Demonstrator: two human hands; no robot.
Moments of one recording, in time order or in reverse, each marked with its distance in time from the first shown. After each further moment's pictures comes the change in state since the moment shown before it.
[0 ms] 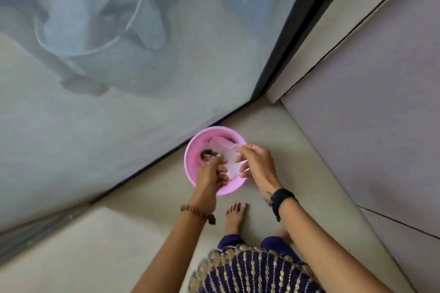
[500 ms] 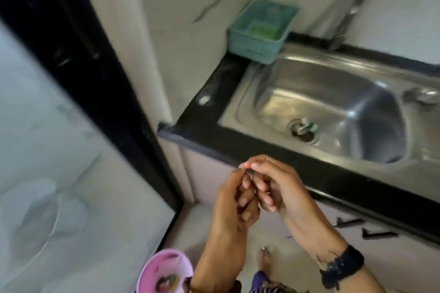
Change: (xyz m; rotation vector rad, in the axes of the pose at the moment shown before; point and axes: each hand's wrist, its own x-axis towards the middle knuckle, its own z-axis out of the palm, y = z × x) left_hand -0.395 0.116 0.233 0.221 -0.854 0.185; right_hand -0.330 -0.237 -0.269 0.585 0.186 -0.510
